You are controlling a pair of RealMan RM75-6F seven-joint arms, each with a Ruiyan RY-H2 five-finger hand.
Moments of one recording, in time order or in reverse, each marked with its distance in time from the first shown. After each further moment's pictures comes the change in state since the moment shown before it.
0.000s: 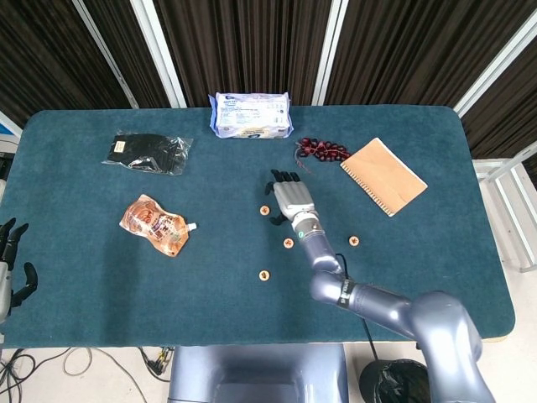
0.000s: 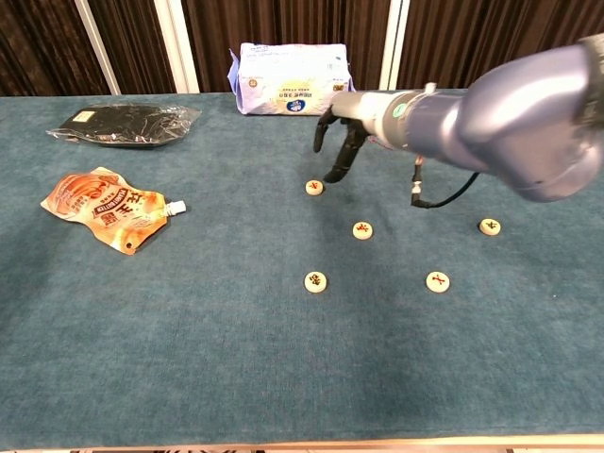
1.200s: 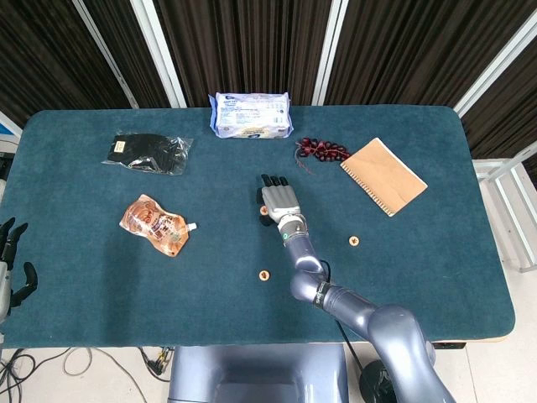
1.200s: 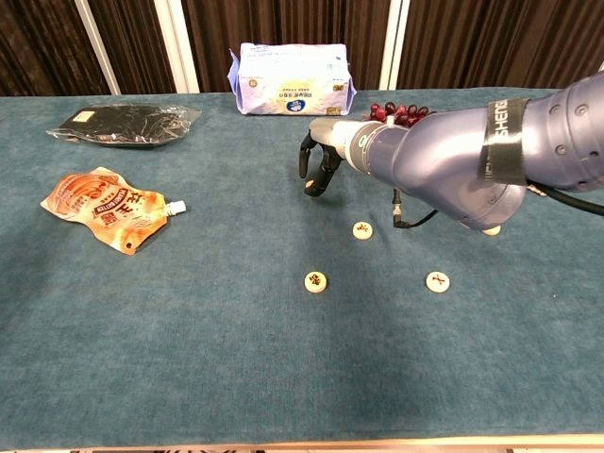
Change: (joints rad) left arm 0.000 0.001 -0.003 -0.004 -0.003 0.001 -0.006; right arm 0.059 -0.213 0.054 0.355 -0.086 -0.124 0.038
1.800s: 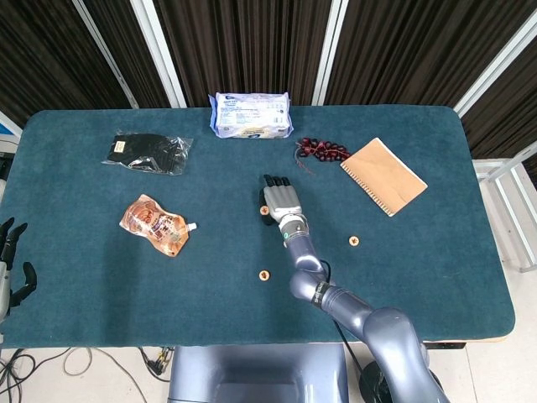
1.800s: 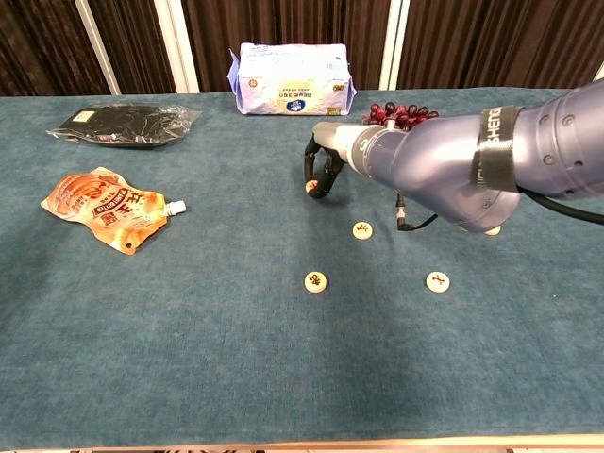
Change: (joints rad) left arm 0.001 0.002 0.000 -0.001 -0.003 -0.001 -0.001; right arm -0.003 -0.033 0.034 0.071 -0.025 -0.033 -0.004
